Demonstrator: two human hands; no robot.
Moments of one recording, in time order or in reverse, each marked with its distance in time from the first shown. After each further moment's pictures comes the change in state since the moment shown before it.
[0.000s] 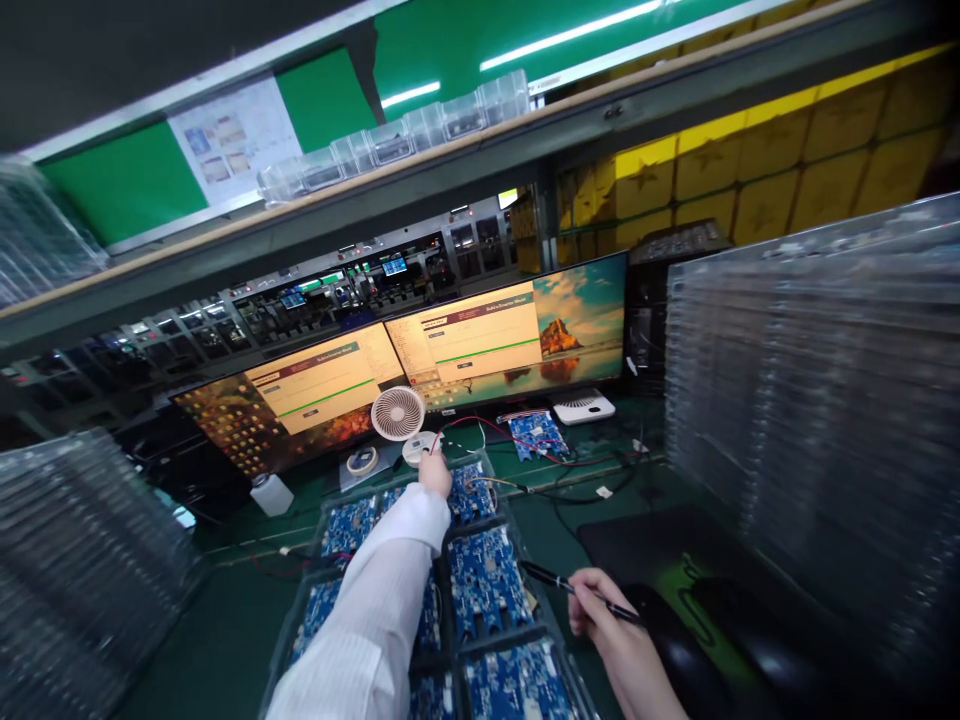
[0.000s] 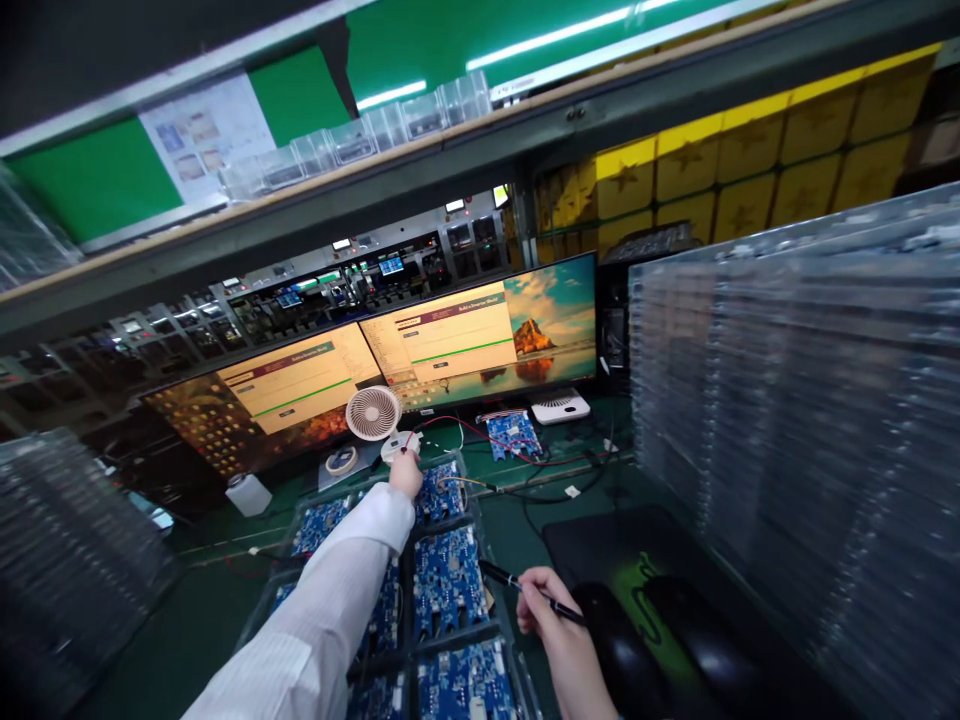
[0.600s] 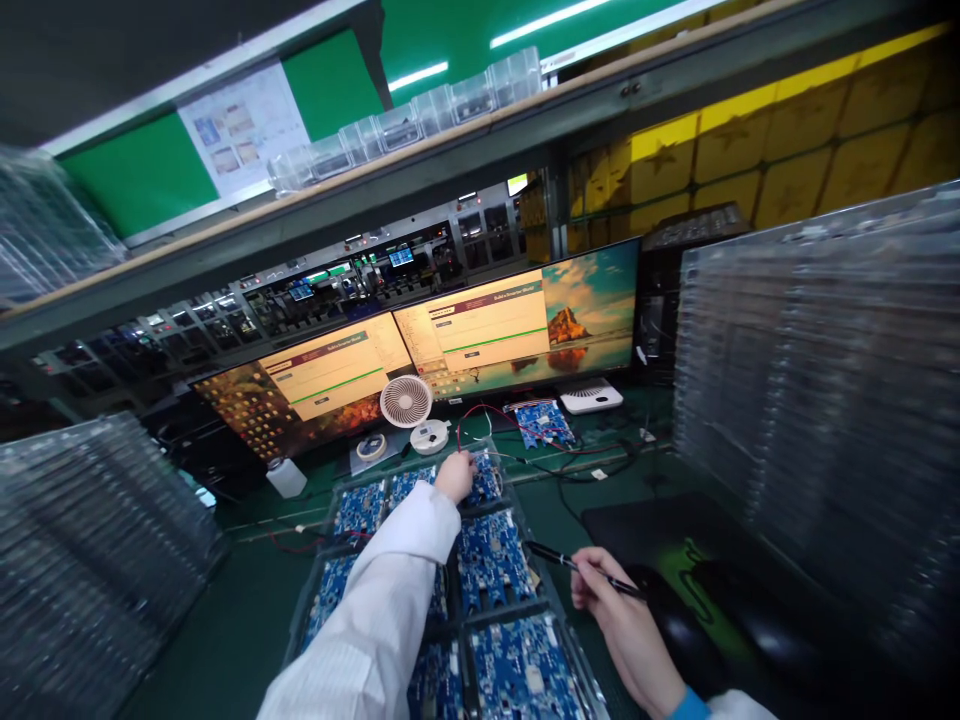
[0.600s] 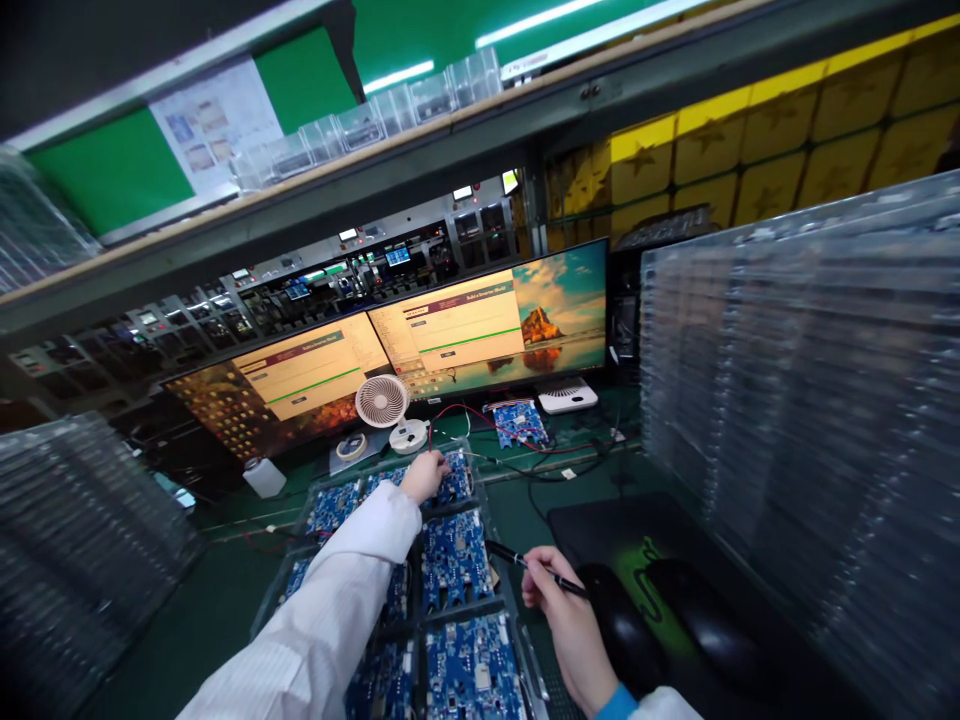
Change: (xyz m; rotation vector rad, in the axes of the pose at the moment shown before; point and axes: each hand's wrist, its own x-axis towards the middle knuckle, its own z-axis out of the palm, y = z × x) left_hand -0.048 0.022 -0.017 -0.105 -0.103 0.294; right_hand 0.004 0.000 -0.001 0.056 0.014 -0.009
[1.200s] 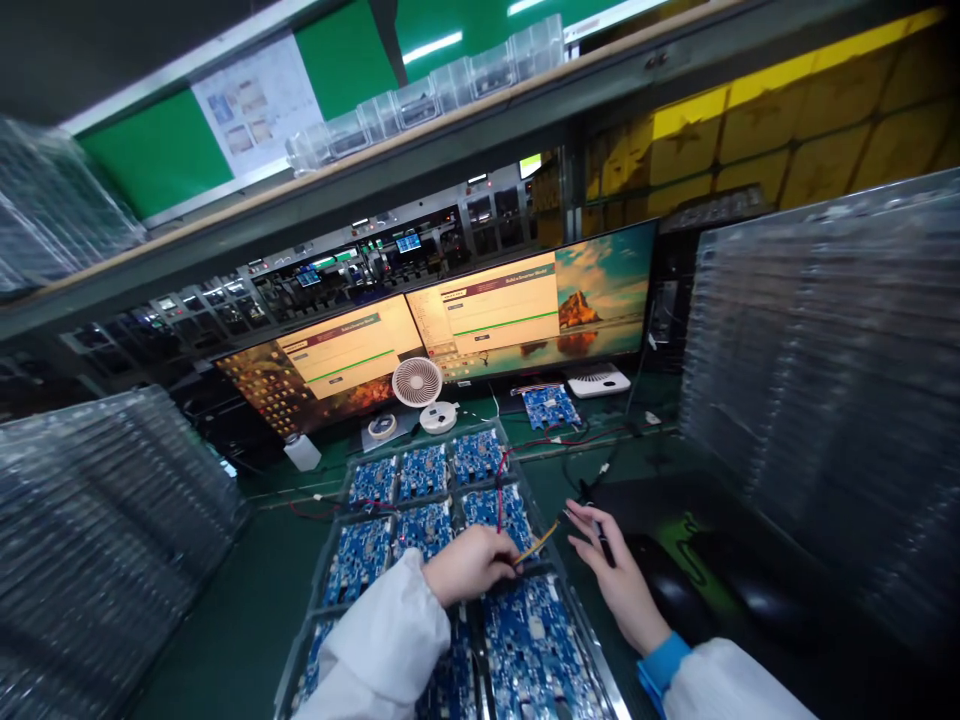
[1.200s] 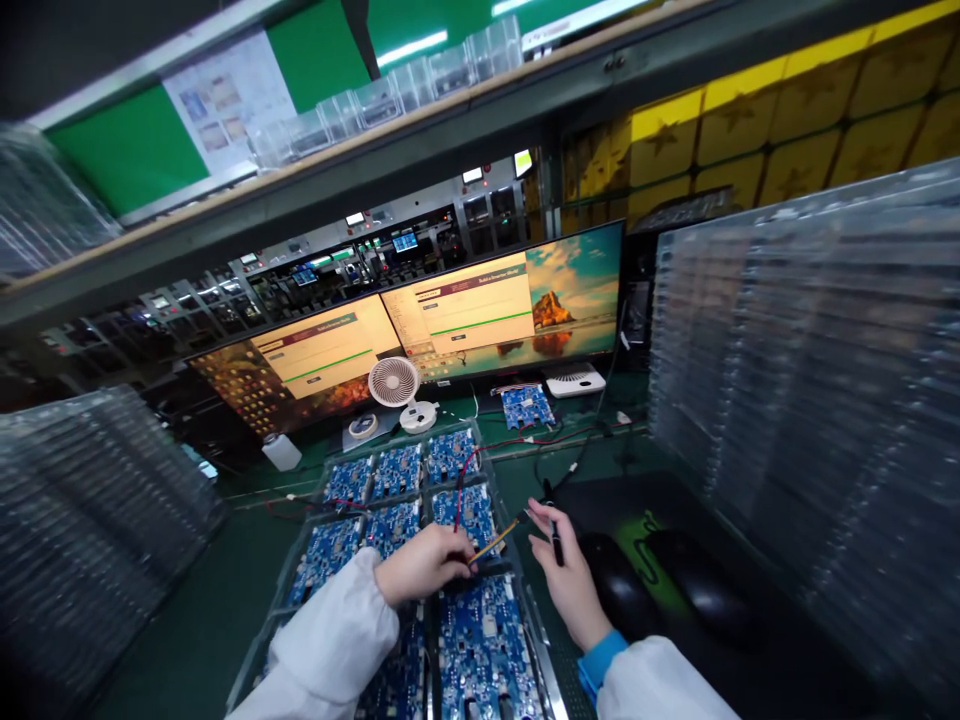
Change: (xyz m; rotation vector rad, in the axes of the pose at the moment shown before) left_hand -0.160 0.023 0.002 -0.359 -0.370 0.450; right_hand 0.011 0.020 -0.010 -0.153 -0.050 -0.191
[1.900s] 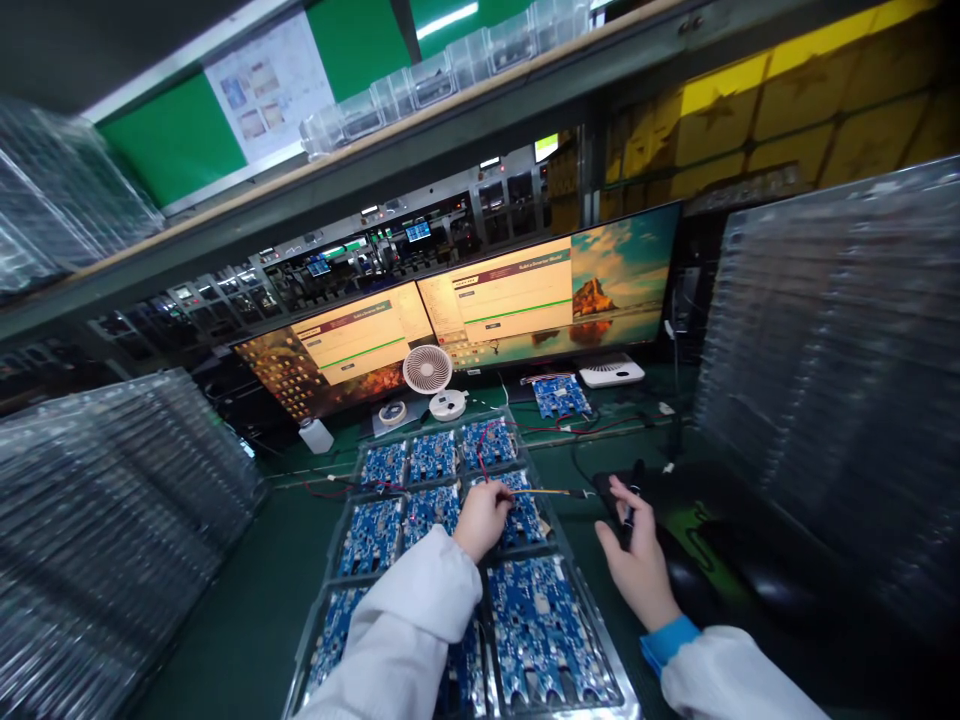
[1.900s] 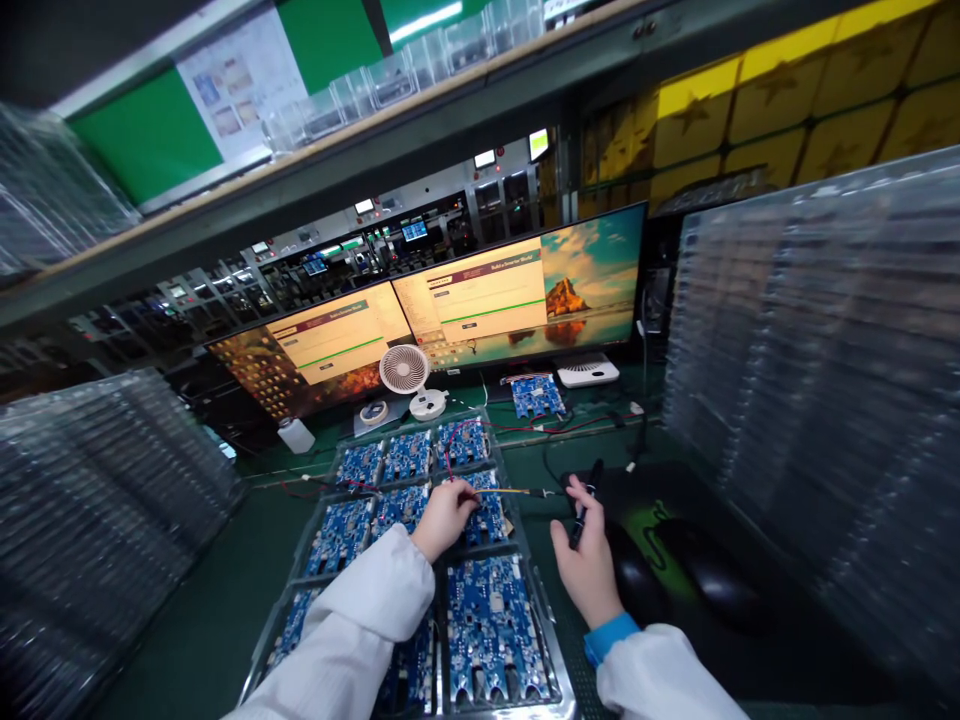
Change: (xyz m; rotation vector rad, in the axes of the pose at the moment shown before) left_hand 0.035 -0.037 0.022 0.007 0.499 -0.342; right_hand 0.002 -0.003 -0.008 -0.310 0.191 -0.254
